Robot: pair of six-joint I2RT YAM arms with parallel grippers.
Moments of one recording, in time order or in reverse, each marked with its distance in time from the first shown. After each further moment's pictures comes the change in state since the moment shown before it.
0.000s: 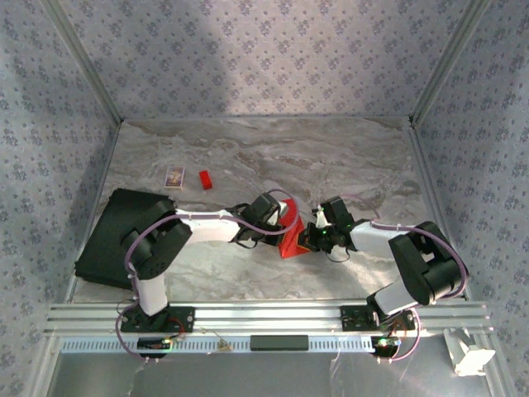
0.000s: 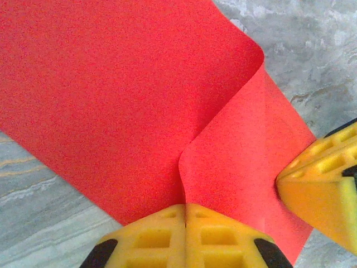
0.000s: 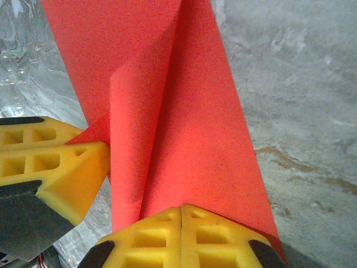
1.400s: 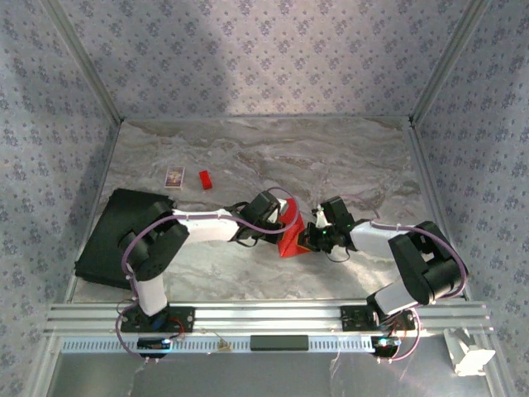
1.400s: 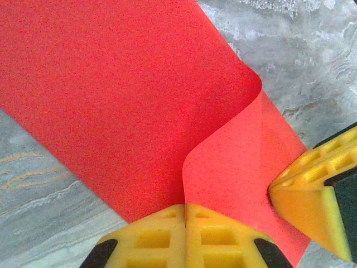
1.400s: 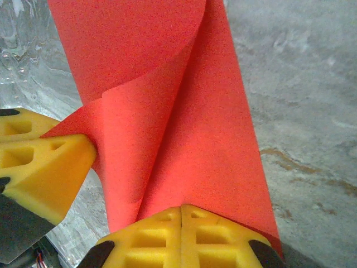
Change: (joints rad) left arm 0.000 -0.018 0.010 -0.003 -0.023 0.011; right arm 0.000 0.003 0.000 0.002 -0.004 -0.007
